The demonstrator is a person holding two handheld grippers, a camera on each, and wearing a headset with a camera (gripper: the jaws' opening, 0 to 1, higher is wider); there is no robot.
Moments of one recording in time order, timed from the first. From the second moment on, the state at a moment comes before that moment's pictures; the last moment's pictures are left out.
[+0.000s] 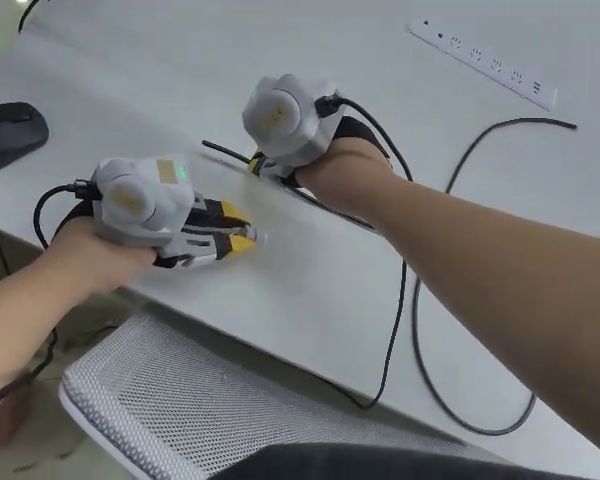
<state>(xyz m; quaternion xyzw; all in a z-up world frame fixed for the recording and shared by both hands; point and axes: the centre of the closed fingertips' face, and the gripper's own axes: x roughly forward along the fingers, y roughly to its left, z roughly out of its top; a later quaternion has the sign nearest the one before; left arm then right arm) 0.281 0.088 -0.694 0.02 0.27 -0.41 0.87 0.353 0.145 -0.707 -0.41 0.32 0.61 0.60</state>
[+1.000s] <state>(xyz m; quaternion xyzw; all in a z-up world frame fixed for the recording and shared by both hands) 0.284 0.086 -0.695 0.05 0.27 -0.40 0.87 0.352 0.145 -0.710 -0.46 0.30 0.59 0.59</state>
